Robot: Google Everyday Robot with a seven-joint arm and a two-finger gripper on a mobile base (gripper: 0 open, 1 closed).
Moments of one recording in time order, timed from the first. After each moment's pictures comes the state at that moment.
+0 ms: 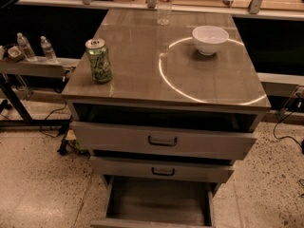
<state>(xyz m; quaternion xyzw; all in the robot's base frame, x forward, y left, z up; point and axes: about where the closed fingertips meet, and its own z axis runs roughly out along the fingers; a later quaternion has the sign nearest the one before) 0.339 -0.201 0.121 -0.55 0.75 0.12 0.34</state>
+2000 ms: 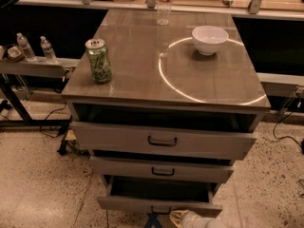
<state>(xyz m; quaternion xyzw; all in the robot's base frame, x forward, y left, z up) 0.448 -0.126 0.129 -0.59 0.67 0.07 0.44</state>
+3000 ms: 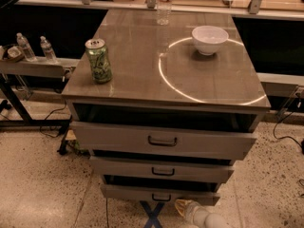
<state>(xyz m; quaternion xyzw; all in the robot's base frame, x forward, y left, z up) 0.504 -0.156 0.128 -0.59 0.67 -0.02 0.45</state>
